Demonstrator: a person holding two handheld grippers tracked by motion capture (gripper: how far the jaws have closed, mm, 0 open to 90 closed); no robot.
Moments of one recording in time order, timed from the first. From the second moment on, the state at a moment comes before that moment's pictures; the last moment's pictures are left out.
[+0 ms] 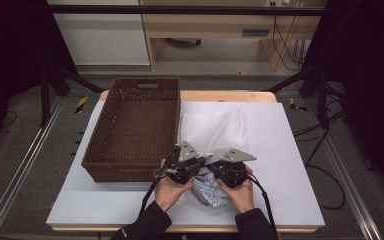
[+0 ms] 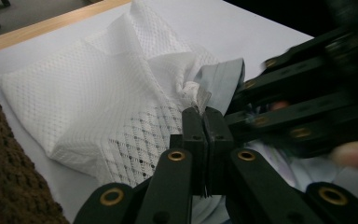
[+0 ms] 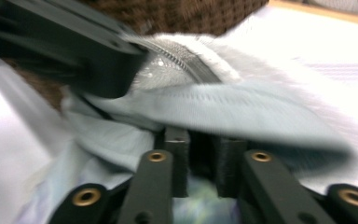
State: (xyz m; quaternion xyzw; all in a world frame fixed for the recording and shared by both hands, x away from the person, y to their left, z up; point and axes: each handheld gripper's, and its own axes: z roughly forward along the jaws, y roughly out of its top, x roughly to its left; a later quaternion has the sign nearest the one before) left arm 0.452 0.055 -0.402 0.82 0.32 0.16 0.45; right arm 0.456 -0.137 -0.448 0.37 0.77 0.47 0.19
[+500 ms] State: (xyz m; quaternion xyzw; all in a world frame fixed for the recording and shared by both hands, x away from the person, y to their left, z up) left arm 0.455 0.056 -0.402 0.82 0.32 0.16 0.44; right arm 0.468 -0.175 -0.446 0.41 0.76 0.47 0.19
